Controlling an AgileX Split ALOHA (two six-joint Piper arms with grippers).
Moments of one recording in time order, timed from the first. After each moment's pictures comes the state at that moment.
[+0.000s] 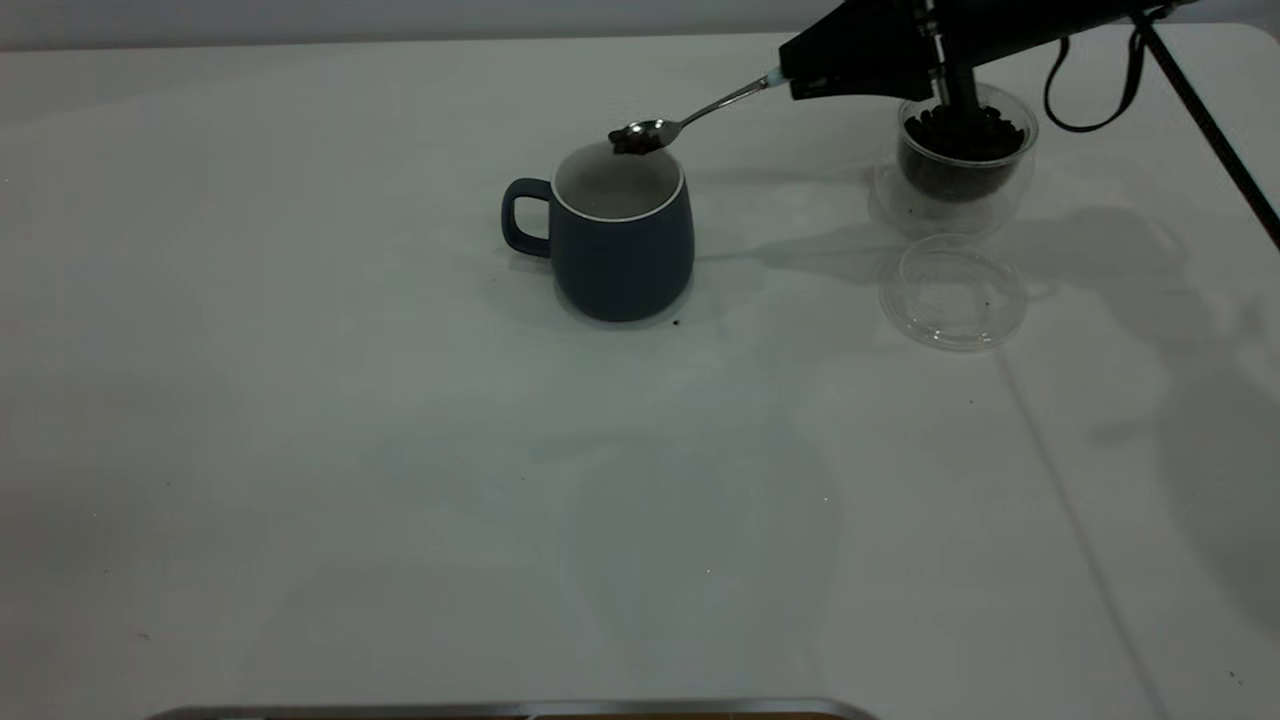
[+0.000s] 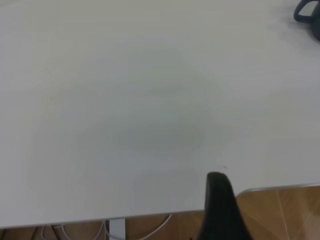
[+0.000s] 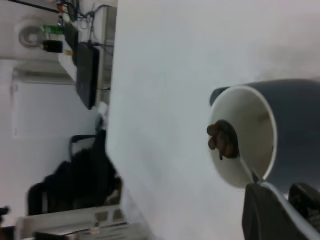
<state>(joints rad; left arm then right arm) -0.08 -0.02 -0.48 0.02 1.14 0.01 0.06 2.52 -1.62 1.38 1.13 -0.96</state>
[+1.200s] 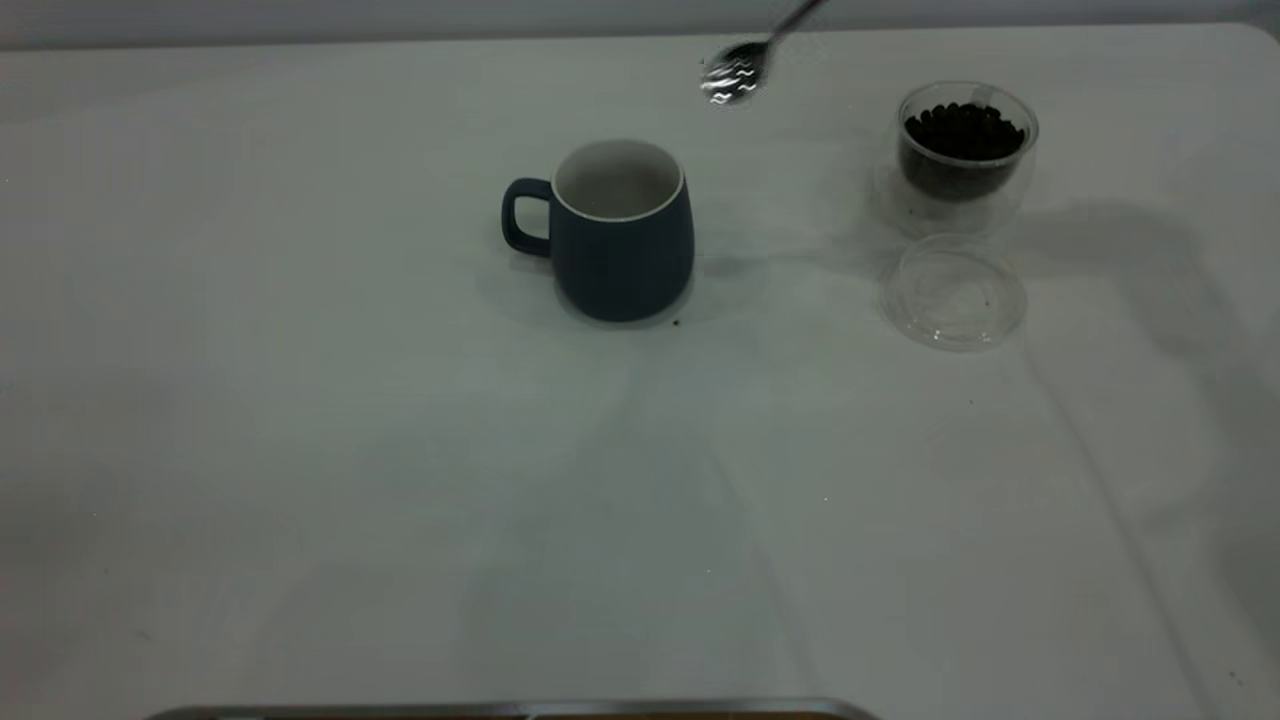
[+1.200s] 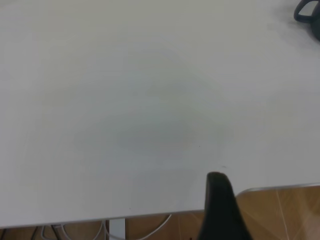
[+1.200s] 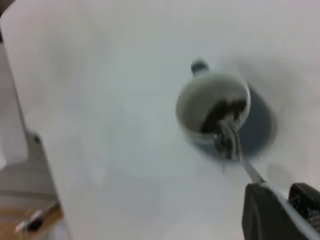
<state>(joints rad) -0.08 -0.02 -0.48 0.02 1.14 0.01 0.02 2.22 -1.62 0.98 1.13 -1.30</state>
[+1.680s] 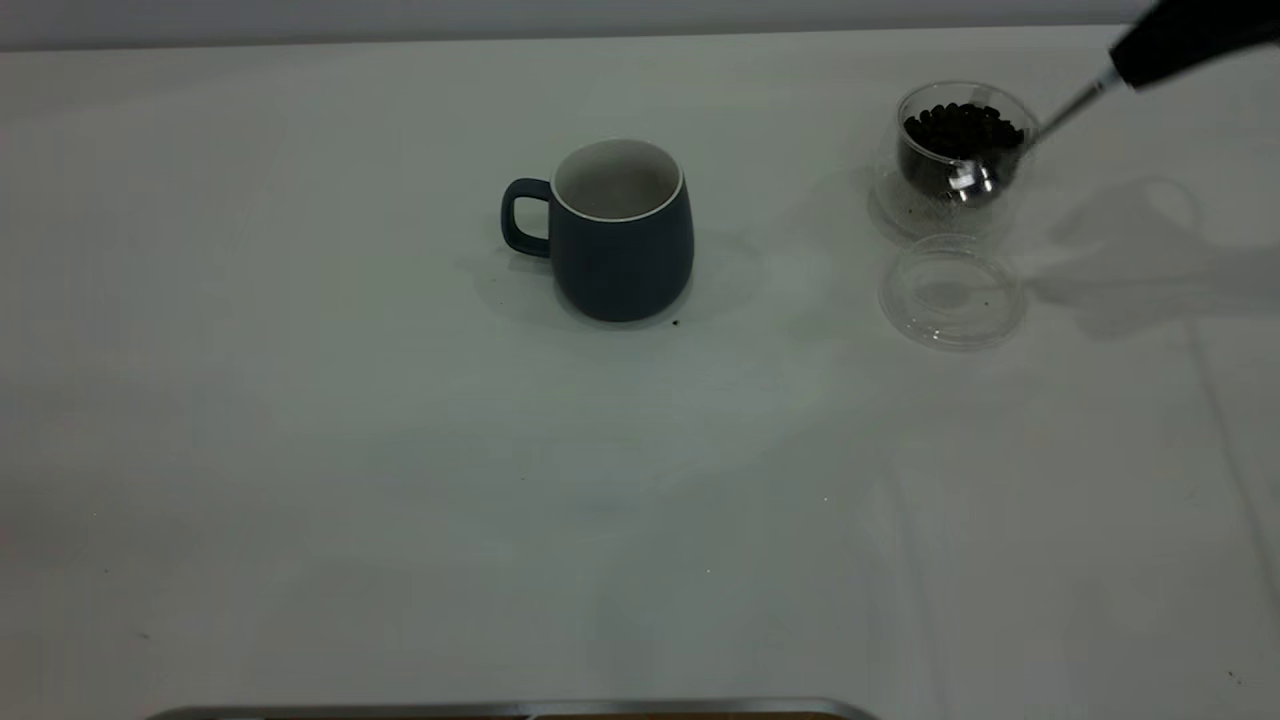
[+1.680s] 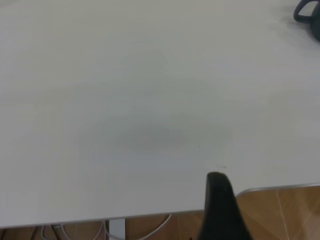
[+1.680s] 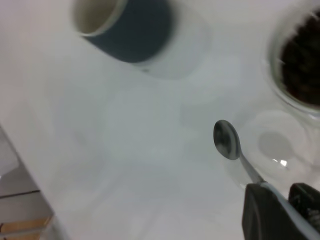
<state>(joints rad) -0.08 -0.02 -0.48 0.02 1.14 0.01 -0.23 2.26 -1.45 0.87 1.07 -1.25</state>
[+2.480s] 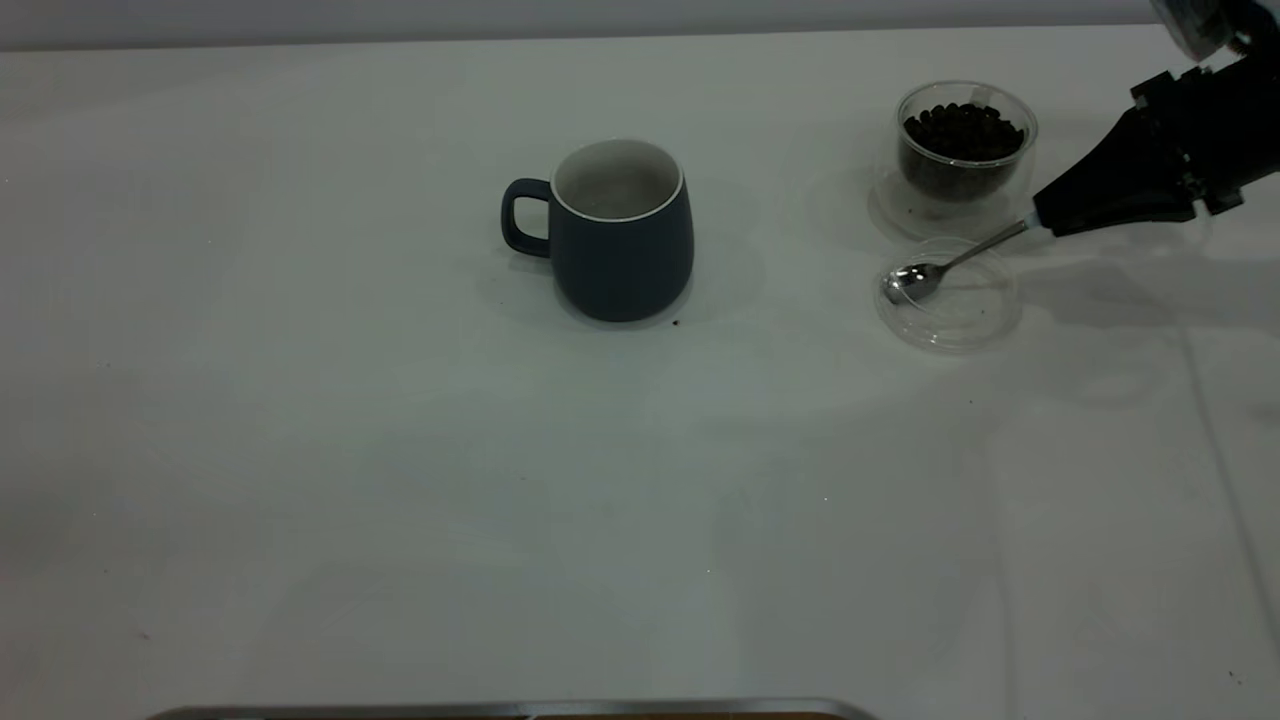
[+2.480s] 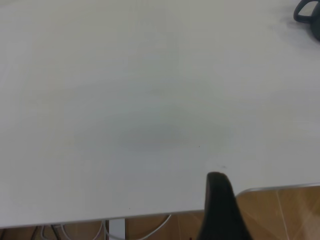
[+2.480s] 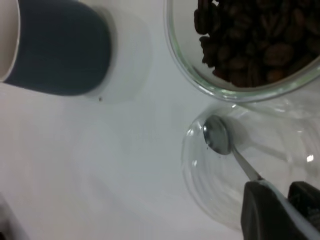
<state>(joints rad) -0.08 -0.02 -0.48 0.02 1.14 0.01 -0.23 2.52 -1.45 1.09 0.96 -1.26</state>
